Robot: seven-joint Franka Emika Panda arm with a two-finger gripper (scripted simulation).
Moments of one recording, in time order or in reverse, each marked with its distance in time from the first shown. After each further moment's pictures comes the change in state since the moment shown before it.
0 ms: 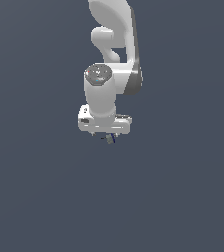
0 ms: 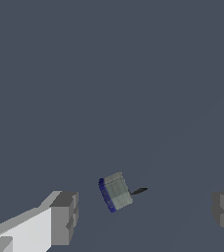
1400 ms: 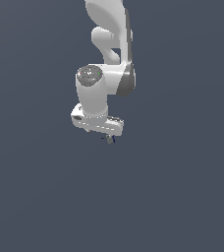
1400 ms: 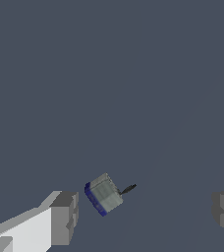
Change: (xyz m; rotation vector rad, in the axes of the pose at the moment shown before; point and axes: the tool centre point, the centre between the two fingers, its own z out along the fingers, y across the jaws) arm -0.006 0.027 0.007 -0.006 -0.002 0.169
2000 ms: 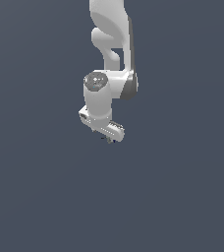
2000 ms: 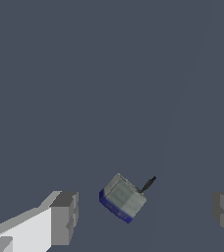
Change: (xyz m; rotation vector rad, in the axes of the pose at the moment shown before) arm -0.015 -0.011 0.028 0.014 0.007 0.294
